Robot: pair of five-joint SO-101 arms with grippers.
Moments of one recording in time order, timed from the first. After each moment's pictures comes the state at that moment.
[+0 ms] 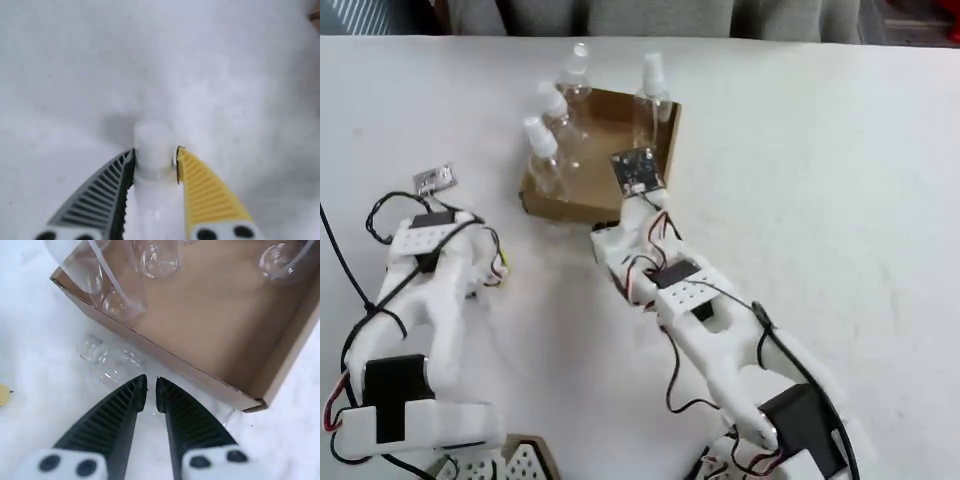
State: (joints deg) left arm -14.4 -3.8 40.8 58.1 20.3; right arm -32.0 -9.6 50.0 11.0 -9.0
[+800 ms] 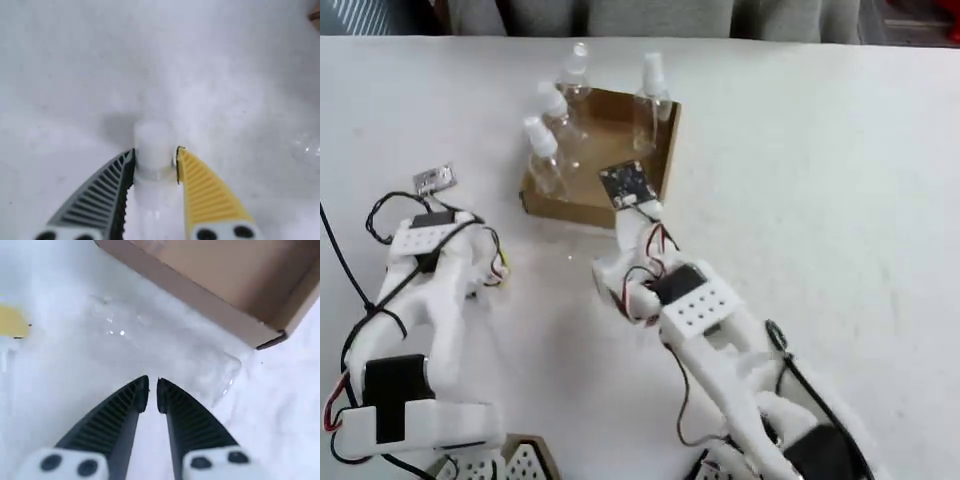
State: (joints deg) left arm -14.4 -3.8 40.8 58.1 20.3; right arm -35.8 -25.4 49.1 38.1 -8.7
